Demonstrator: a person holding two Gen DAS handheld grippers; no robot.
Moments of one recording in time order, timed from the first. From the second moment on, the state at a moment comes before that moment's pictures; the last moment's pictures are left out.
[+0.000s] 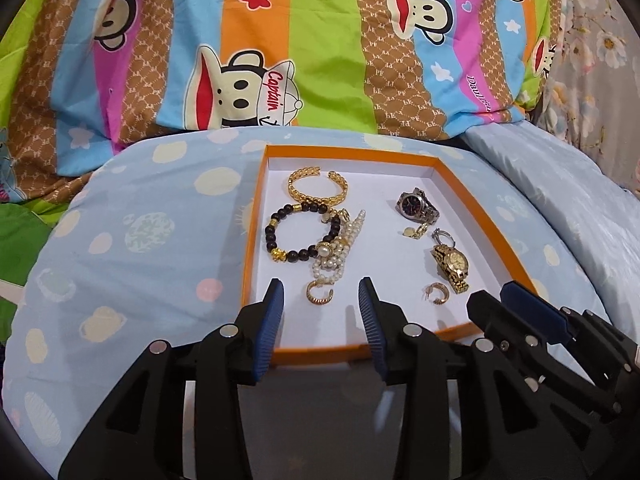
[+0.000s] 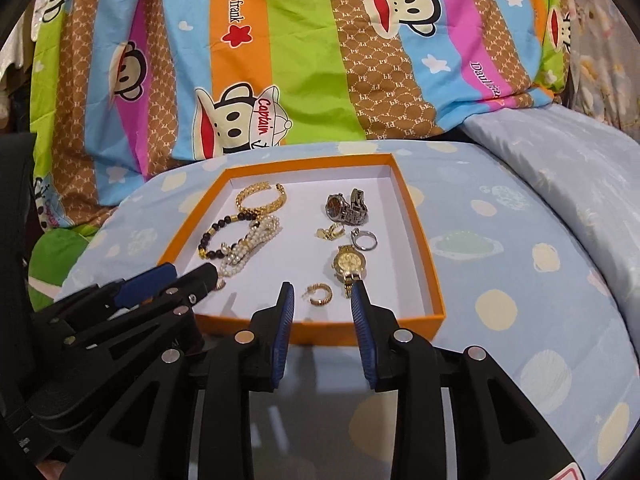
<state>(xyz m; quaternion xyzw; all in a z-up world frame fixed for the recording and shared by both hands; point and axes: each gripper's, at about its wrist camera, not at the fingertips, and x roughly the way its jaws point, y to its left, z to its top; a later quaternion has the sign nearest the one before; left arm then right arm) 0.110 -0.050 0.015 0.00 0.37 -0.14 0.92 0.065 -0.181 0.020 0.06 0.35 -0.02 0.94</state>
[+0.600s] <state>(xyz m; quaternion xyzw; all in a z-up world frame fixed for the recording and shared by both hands) 0.067 -0.040 0.015 0.01 0.36 -0.11 0.93 0.023 -0.179 0.017 0.06 0.35 -0.04 0.93</state>
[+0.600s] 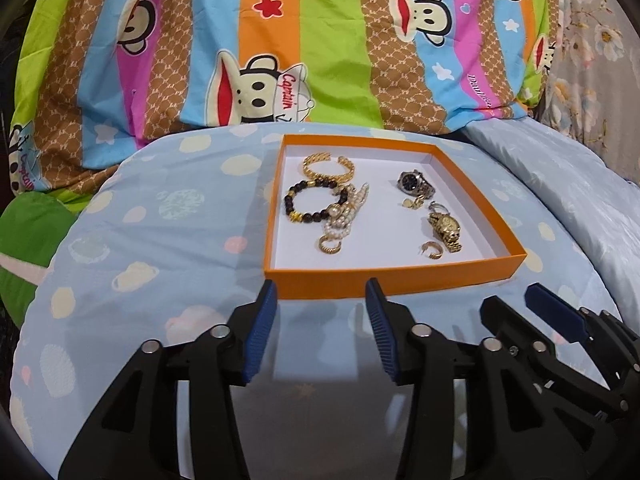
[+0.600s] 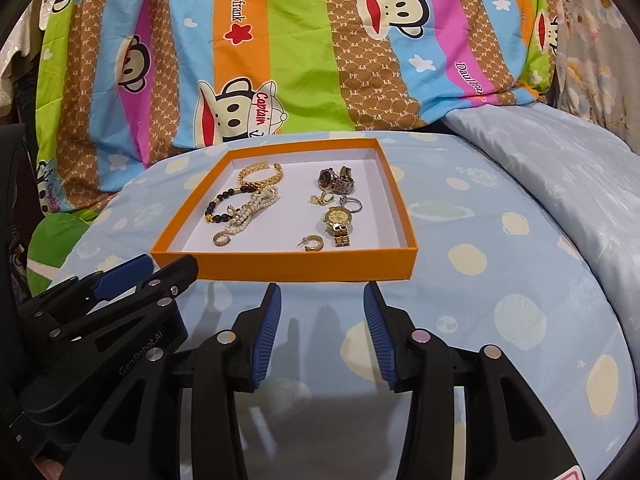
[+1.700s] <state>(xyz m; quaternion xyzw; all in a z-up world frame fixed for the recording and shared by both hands) 0.066 -0.039 0.009 0.04 0.38 -0.05 0.92 0.029 -0.188 0.007 0.08 0.38 -0.06 0.92</state>
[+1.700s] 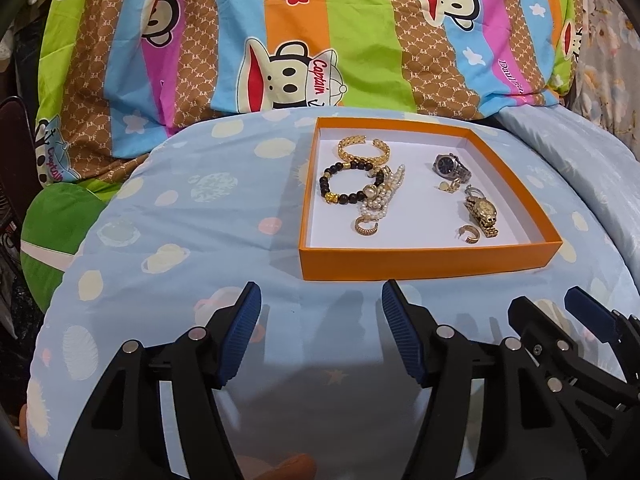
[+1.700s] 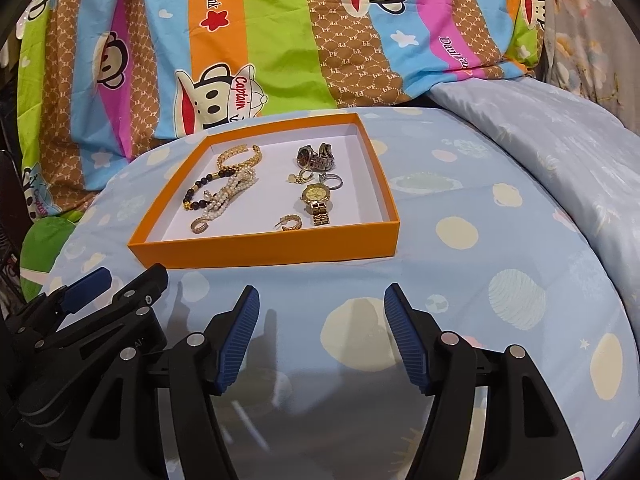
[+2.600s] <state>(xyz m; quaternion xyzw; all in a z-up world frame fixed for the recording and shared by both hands) 0.066 -0.037 0.012 0.04 0.38 -0.04 0.93 0.030 -0.187 0.008 0.07 0.38 -0.07 0.92</state>
